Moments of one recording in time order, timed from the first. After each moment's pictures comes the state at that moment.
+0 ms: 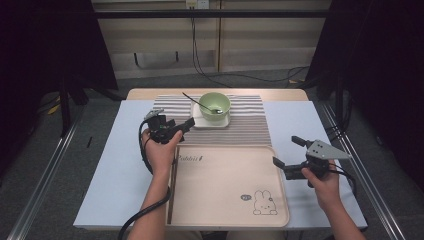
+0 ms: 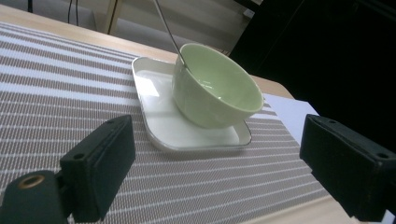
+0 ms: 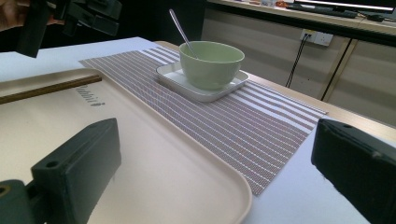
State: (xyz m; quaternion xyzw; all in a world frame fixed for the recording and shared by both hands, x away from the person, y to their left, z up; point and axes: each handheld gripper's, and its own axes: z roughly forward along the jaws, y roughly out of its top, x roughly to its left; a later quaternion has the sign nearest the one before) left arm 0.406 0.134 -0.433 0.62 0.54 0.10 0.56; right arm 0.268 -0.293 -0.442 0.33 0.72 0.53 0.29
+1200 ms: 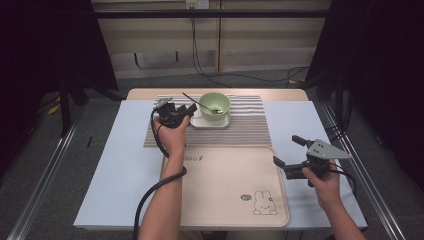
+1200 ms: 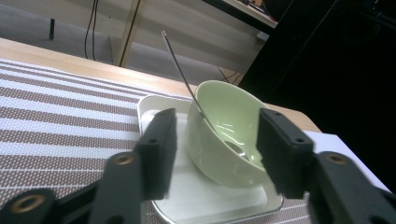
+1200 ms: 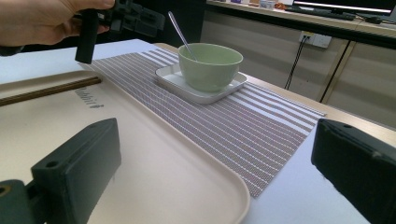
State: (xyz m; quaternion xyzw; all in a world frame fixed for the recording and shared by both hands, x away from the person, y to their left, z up) left arm 0.457 0.109 -0.447 0.59 0.56 0.14 0.57; right arm 0.268 -0.294 -0.441 0.33 0.72 0.54 0.29
